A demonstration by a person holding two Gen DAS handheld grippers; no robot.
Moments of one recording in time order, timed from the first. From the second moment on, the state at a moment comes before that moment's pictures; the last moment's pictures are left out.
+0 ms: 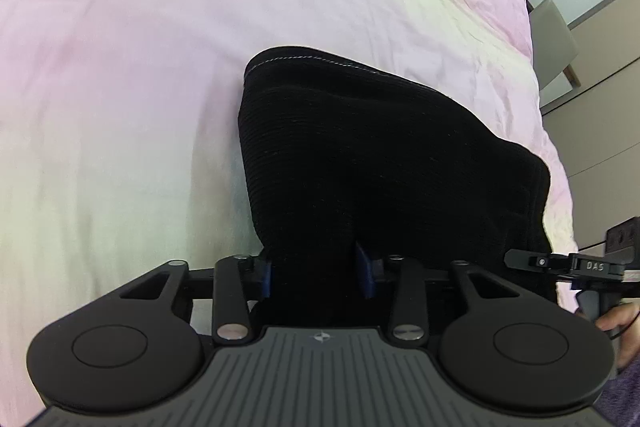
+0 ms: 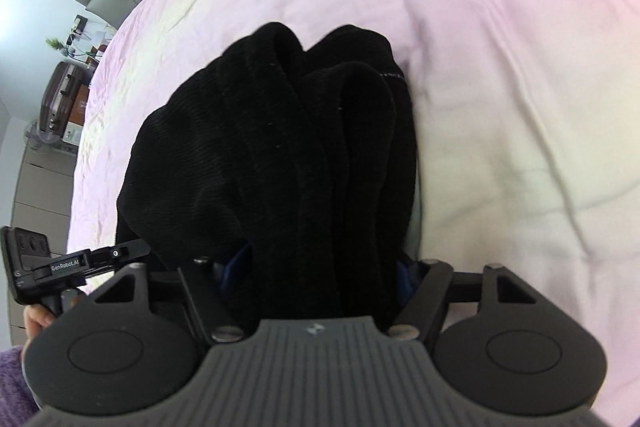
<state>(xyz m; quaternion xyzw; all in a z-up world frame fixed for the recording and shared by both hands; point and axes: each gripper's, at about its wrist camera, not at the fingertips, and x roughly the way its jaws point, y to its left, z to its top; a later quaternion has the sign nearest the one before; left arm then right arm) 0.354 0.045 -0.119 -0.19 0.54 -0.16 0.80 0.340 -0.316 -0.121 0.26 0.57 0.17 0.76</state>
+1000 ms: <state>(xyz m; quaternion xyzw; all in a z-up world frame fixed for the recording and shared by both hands) 0.241 0.255 0.027 -0.07 0.51 -0.07 0.86 0.258 -0.021 0.005 0.26 0.54 0.28 0.76</state>
